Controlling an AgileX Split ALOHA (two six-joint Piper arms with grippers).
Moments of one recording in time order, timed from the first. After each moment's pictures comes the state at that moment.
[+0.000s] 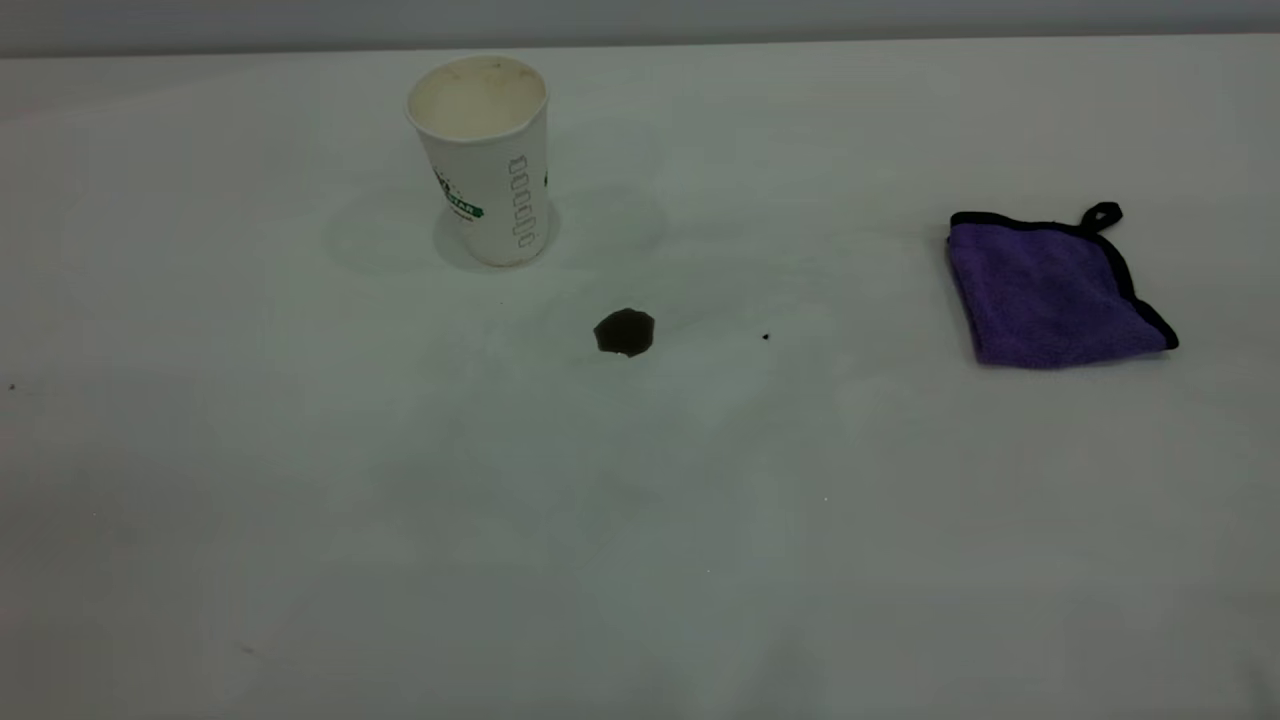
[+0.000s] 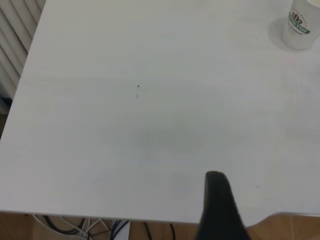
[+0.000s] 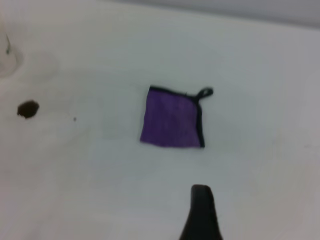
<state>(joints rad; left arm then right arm) 0.01 -0.02 -0.49 0.05 1.13 -0.06 0.02 0.52 -0.64 0.10 0.88 -0.14</state>
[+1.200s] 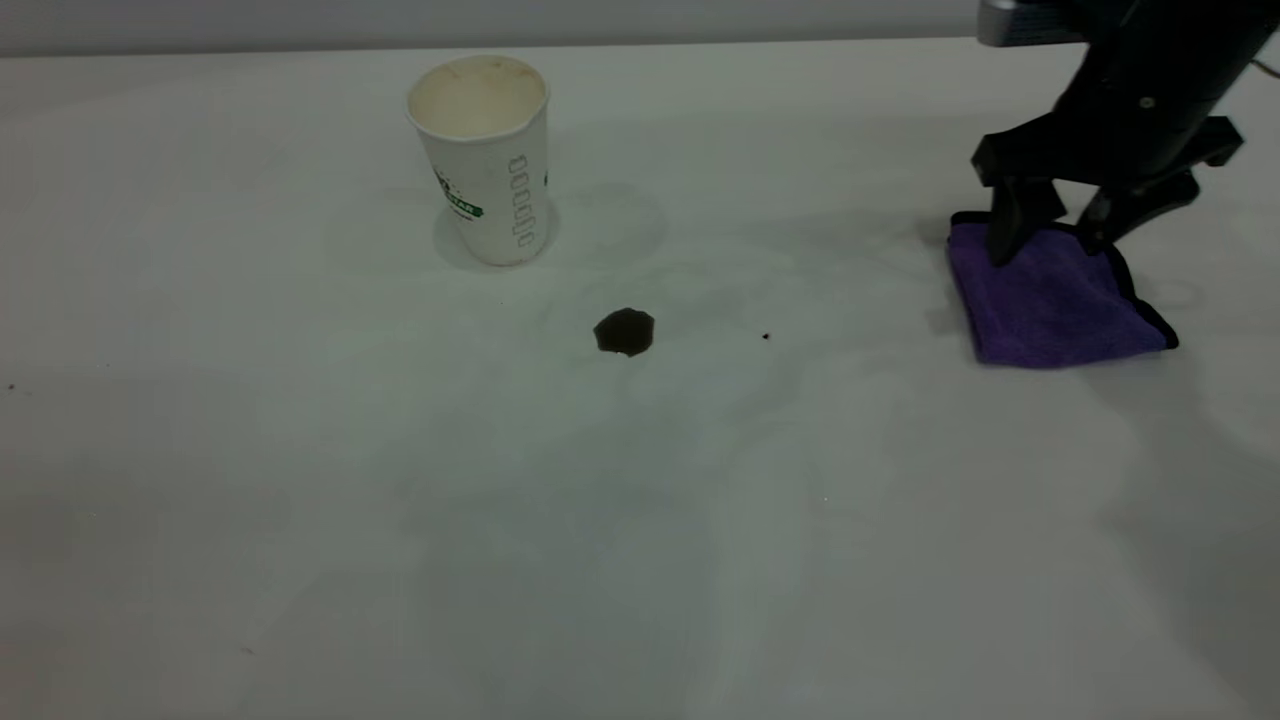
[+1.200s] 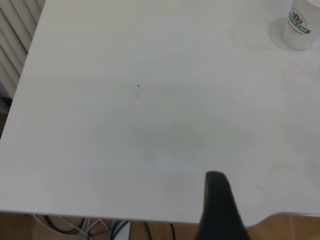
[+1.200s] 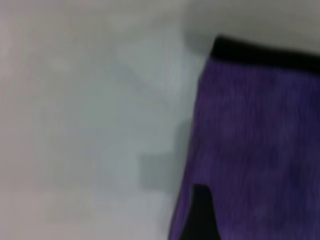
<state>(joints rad) 0.01 -0.02 -0.49 0.05 1.13 -0.06 0.12 2.32 -1.32 0.23 0.39 -0.24</state>
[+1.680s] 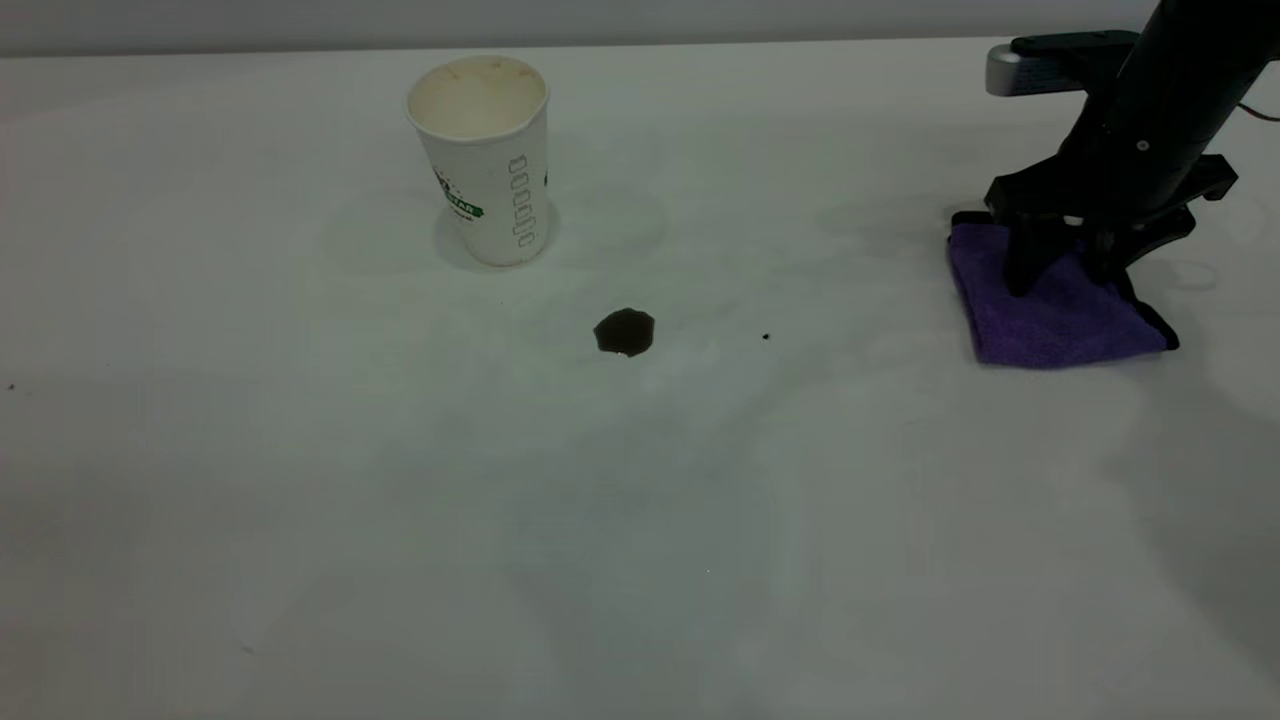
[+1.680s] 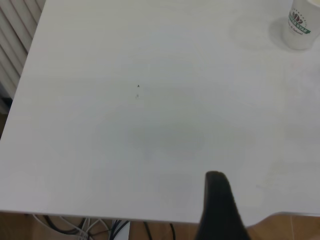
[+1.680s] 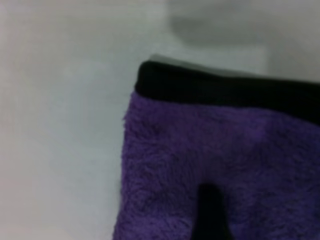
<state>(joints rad) 0.01 -0.02 -0.49 0.05 1.13 -0.06 0.07 2.45 -1.42 0.19 0.41 -0.24</state>
